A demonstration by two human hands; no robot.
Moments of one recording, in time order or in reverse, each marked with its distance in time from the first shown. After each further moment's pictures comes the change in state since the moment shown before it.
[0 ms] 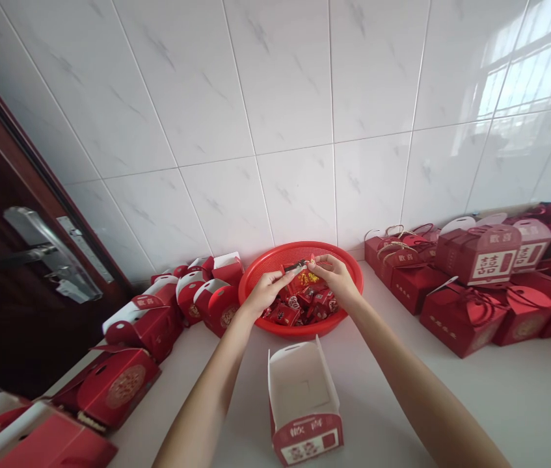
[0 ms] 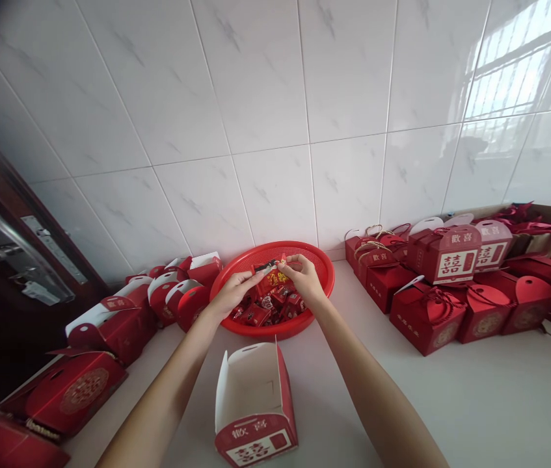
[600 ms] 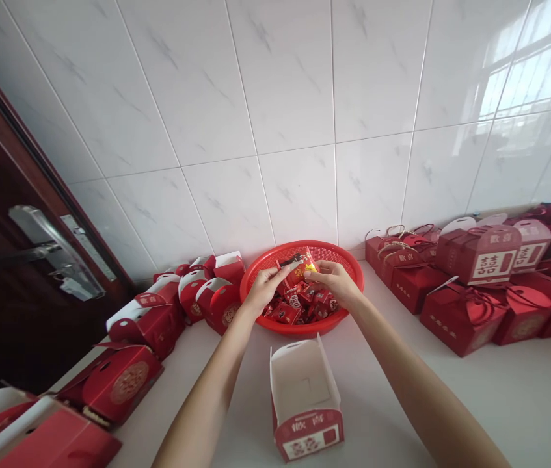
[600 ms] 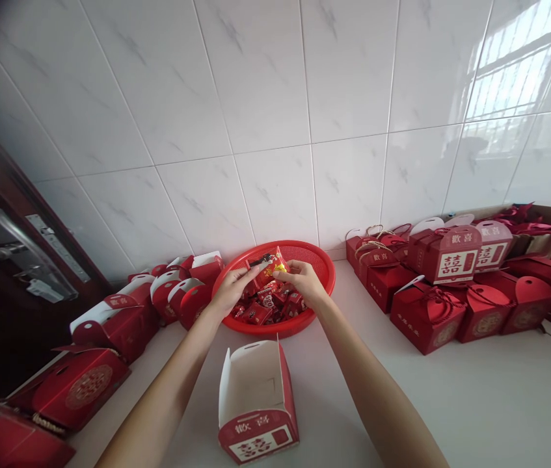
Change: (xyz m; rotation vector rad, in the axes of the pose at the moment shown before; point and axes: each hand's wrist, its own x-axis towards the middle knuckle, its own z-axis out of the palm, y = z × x) left_hand 0.000 0.001 -0.001 -0.085 0.111 0.033; right_hand -0.003 -0.003 -0.002 -0.046 -0.157 0.069
